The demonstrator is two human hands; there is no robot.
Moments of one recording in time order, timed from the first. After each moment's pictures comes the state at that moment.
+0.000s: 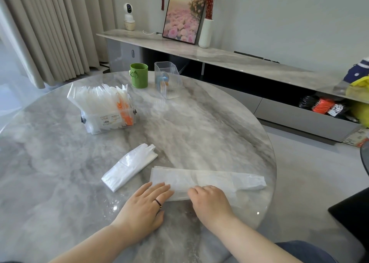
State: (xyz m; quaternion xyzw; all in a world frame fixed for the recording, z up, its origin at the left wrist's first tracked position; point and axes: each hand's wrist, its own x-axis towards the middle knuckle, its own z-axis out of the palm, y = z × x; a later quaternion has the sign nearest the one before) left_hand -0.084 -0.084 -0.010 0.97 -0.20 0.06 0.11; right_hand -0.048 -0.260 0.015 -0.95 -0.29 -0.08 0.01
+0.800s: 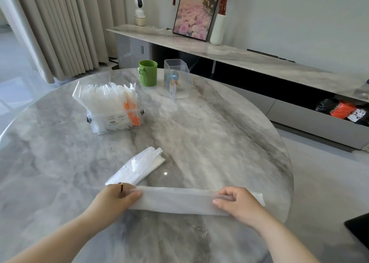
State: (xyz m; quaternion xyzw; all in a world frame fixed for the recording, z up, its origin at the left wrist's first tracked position) left_hand -0.071 -0.028 0.015 0.86 0.16 -0.04 0.48; right_hand -0.010 -0.304 0.036 -0.88 -0.04 0.23 0.41
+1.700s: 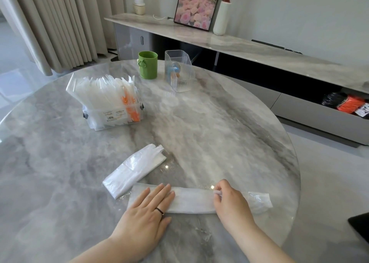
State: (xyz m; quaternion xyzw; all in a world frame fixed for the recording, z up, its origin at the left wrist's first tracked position) left_hand -0.074 -0.070 -0.034 0.98 -0.14 0.09 0.12; right_hand -0.013 -0.268 0.022 -0.98 -0.02 0.10 0.18
